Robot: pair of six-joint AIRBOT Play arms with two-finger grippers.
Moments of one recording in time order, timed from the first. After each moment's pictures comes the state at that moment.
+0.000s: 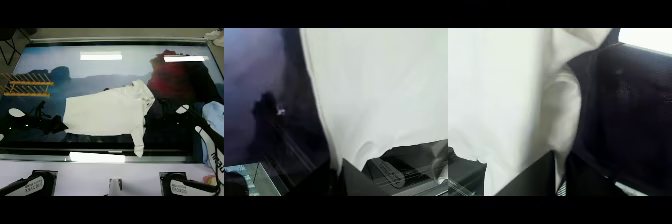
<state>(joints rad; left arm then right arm) 0.21 -1.22 0.69 0.83 -1.16 -1.32 -0.08 -1.41 0.76 -0.91 0.99 0.99</state>
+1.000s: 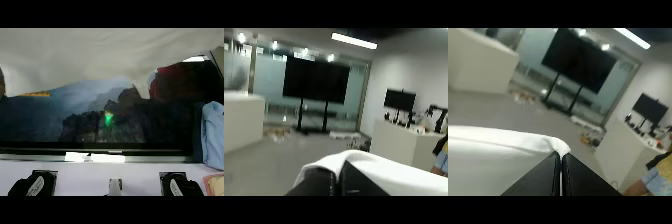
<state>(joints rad) 0.23 -0.80 1.96 0.82 -0.80 -1.37 -0.14 -0.73 1.86 -1.39 0.85 0.97</state>
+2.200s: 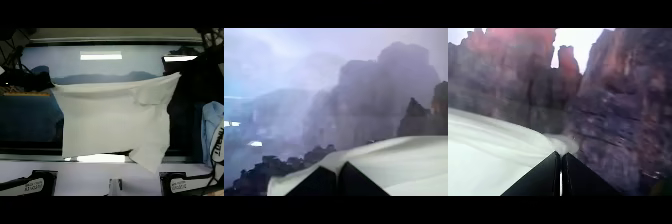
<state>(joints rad) 0.07 -1.36 1.44 1.15 -1.18 -1.58 -0.13 -1.62 1.94 -1.36 1.45 1.10</state>
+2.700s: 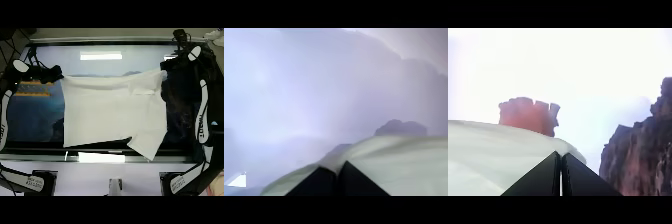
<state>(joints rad) 0.06 -1.68 1.61 1.06 -0.91 -1.54 -0.06 -1.84 1.94 -1.33 0.97 1.13</state>
